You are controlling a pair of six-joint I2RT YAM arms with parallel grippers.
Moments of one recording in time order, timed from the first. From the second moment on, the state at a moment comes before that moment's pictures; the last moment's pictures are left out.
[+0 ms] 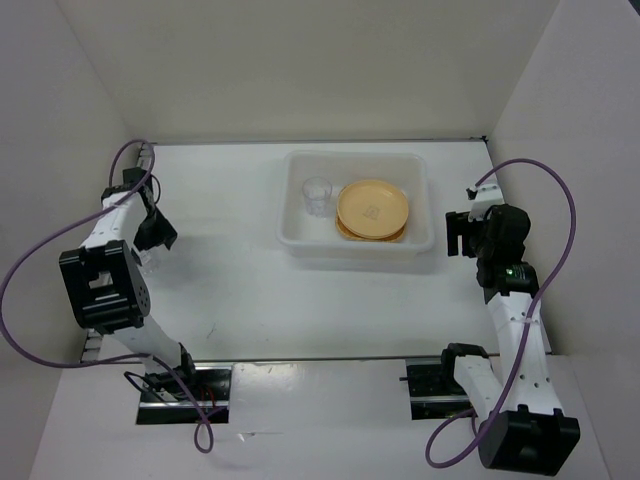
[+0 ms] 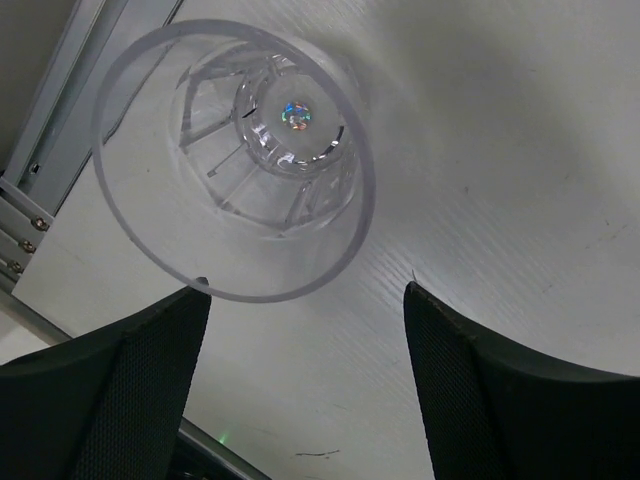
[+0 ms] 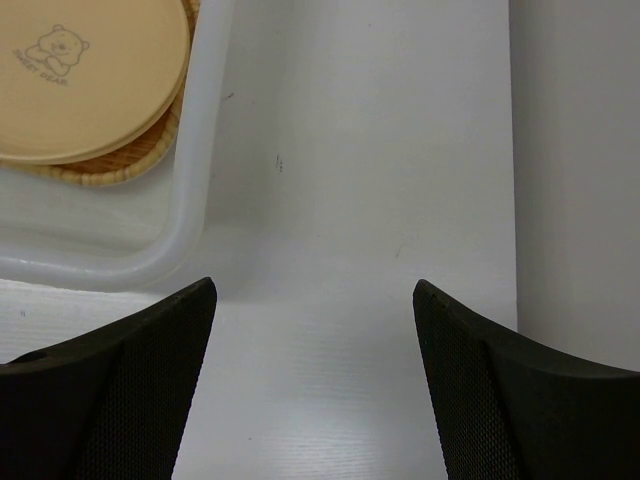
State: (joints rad) left arm 0.28 1.68 1.28 -0.91 -0.33 -0.47; right arm -0.14 0.83 0.79 -0.47 -0.05 -0.25
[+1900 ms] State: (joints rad) left arm 0.30 1.86 1.41 -0.86 -0.31 -0.39; right arm -0.14 0.90 0.79 -0.47 -0.04 -0.25
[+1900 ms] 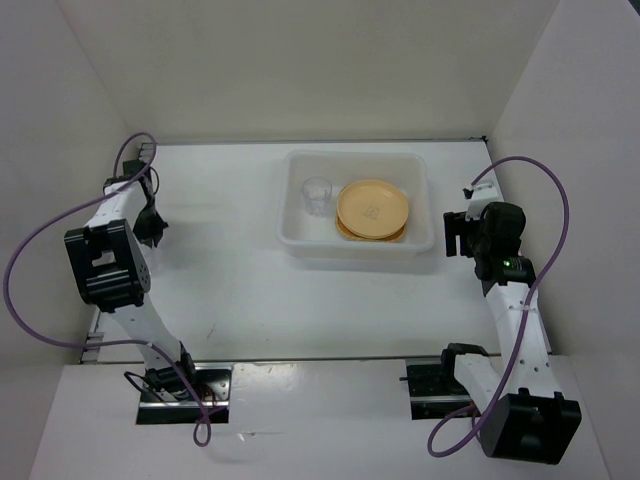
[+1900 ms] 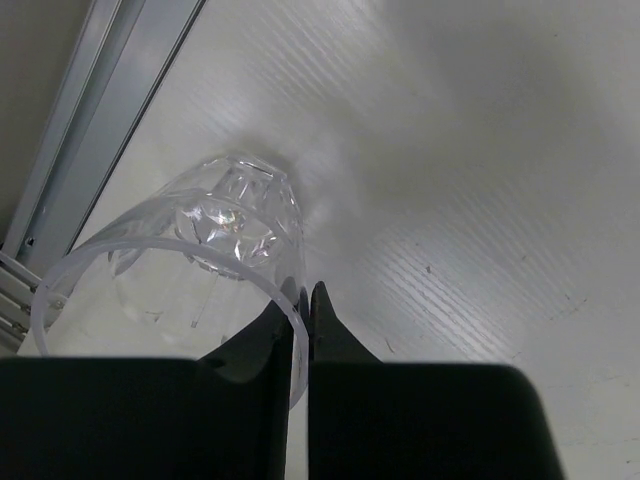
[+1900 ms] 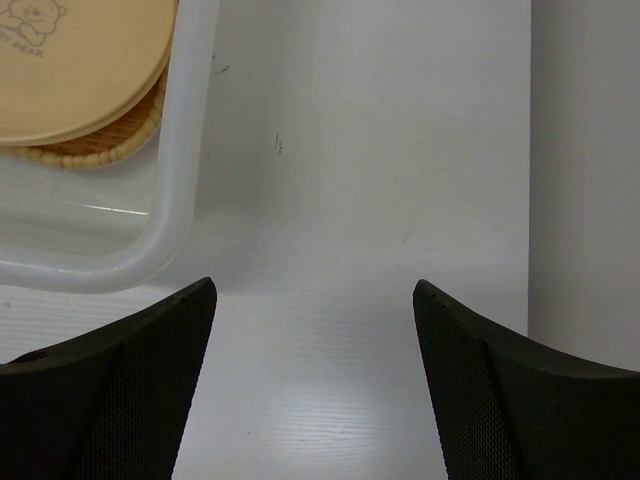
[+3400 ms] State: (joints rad) left arm -0.53 2.14 2.10 -0.88 0.07 -0.19; right arm -0.14 0.86 0.78 -0.46 -0.01 -0.25
